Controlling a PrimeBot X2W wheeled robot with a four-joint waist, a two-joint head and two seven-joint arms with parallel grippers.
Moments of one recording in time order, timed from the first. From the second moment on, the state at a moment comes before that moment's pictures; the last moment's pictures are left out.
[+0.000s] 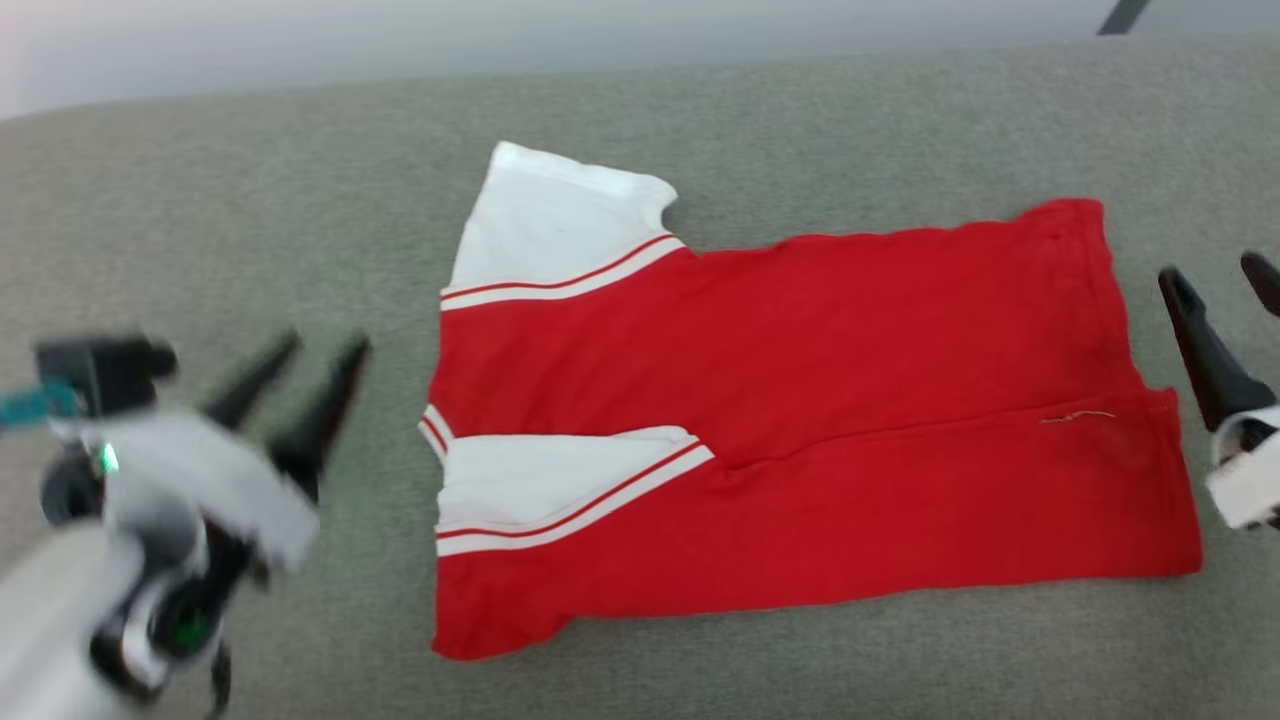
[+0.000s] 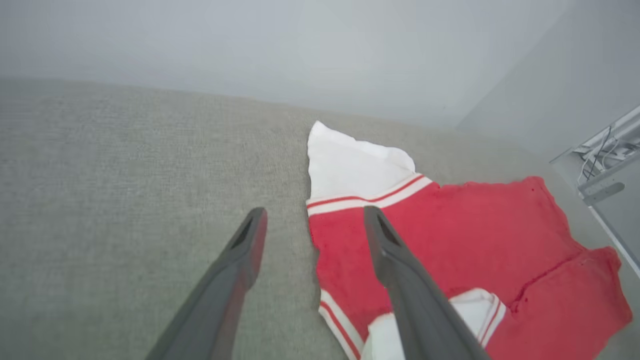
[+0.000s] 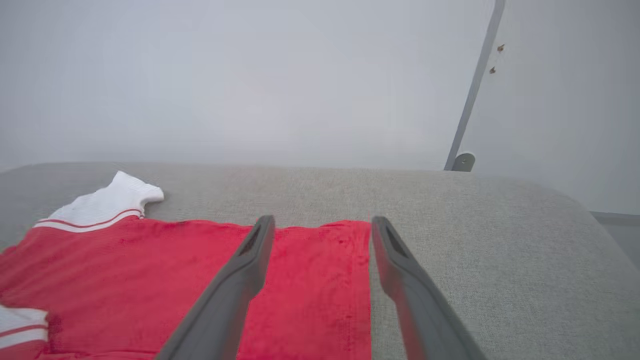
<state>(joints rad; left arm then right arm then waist) -0.48 0.87 -0.67 -0.02 -1.25 0.14 -0.07 -0.33 -0.52 0.08 0.03 0.61 0.13 0.14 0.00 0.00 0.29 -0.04</state>
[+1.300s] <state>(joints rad) -1.35 0.69 -0.88 0.90 -1.10 -0.08 0.78 -0.47 -0.39 0.21 0.05 0.64 0.13 0.03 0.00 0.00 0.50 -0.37</state>
